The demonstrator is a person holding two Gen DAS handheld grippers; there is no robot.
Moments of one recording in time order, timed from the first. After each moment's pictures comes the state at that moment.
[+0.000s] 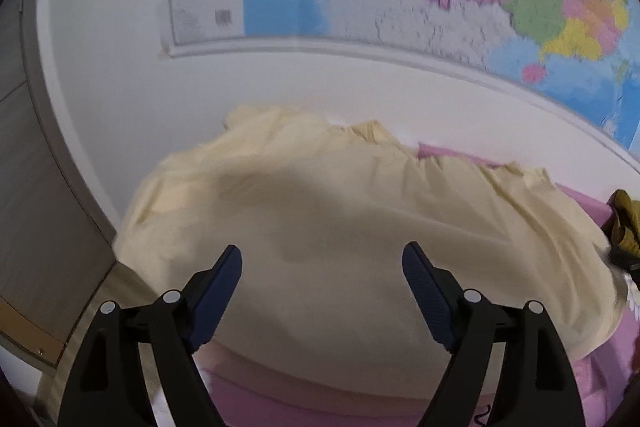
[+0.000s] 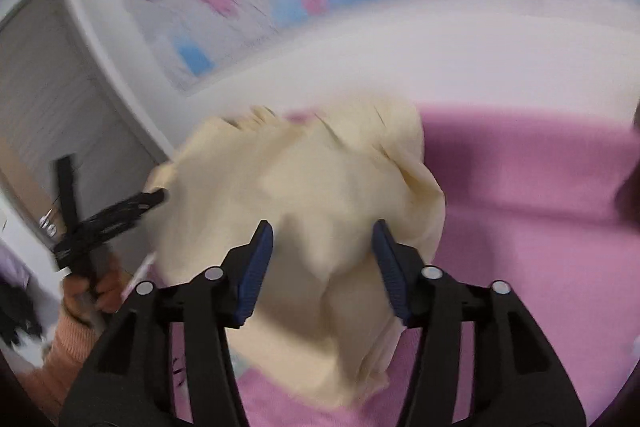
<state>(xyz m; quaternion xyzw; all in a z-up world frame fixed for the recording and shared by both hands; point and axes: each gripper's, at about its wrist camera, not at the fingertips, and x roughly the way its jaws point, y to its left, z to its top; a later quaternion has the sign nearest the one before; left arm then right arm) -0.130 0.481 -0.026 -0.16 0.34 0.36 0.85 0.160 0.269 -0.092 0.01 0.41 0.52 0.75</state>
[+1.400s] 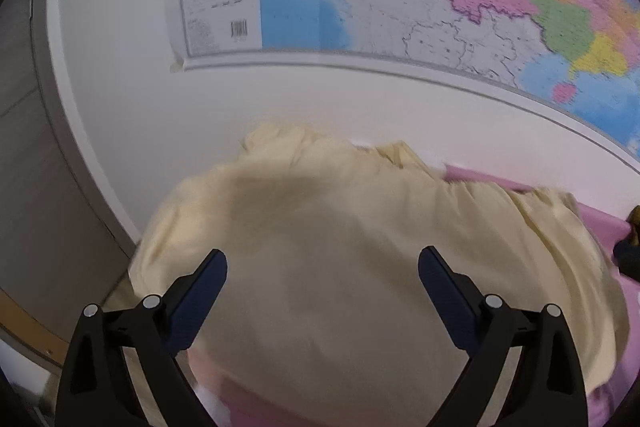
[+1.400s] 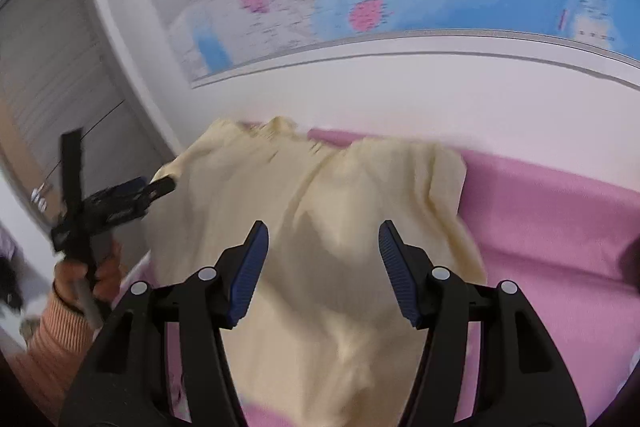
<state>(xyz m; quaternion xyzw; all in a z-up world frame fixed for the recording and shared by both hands) -0.117 0.503 -0.010 -0.13 0.33 0.39 0.85 0.151 0.317 -0.059 -0.03 0.36 0.55 0.75</state>
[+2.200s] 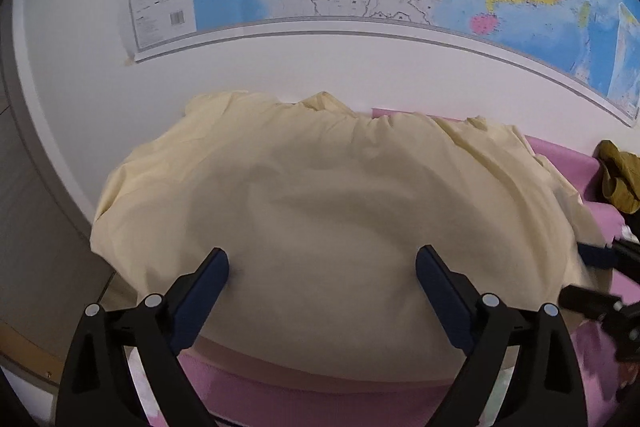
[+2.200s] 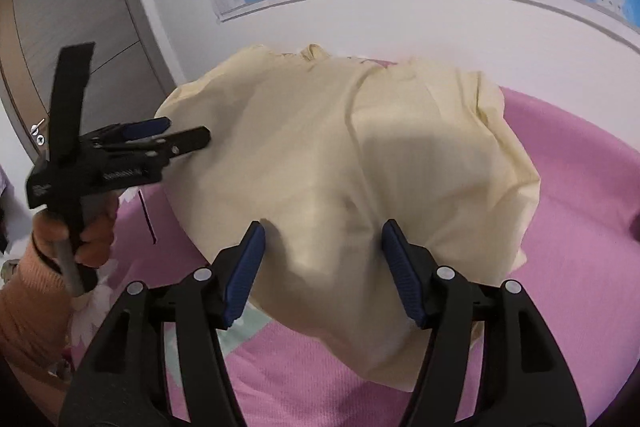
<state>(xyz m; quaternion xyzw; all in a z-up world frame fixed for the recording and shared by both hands) -0.116 0.428 -0.039 -0.11 0.34 0.33 0.87 0.078 0.292 -0.101 -0.12 0.35 0.57 0.74</state>
